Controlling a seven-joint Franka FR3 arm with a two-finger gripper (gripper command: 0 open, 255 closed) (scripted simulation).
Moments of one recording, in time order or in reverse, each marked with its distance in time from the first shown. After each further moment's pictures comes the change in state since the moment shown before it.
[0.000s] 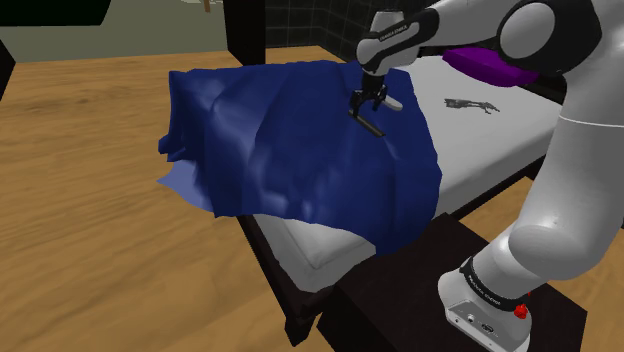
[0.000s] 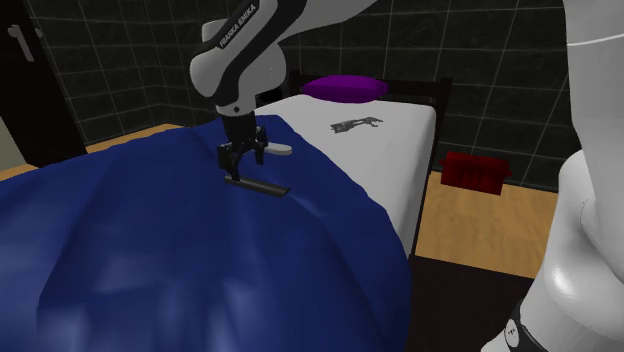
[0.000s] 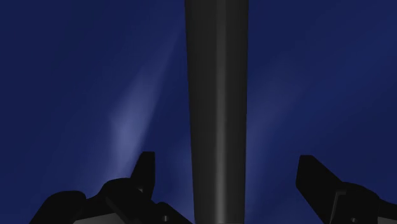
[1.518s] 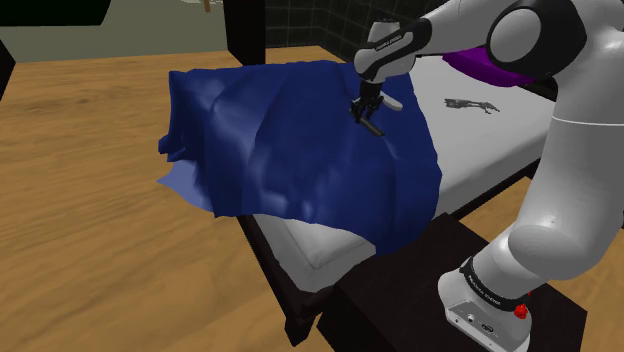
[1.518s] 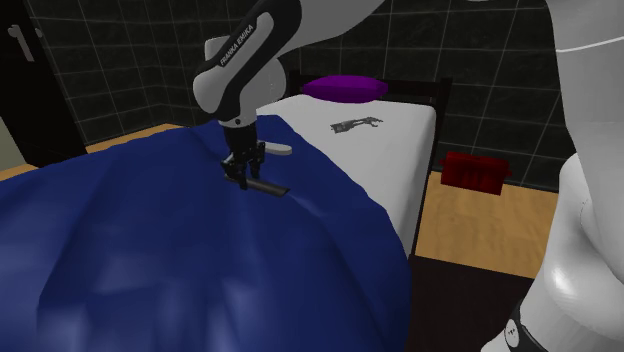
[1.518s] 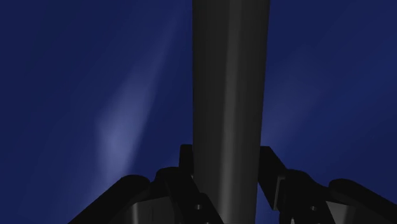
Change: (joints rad) arm -0.007 0.042 0.004 -0.010 0.009 0.055 -0.006
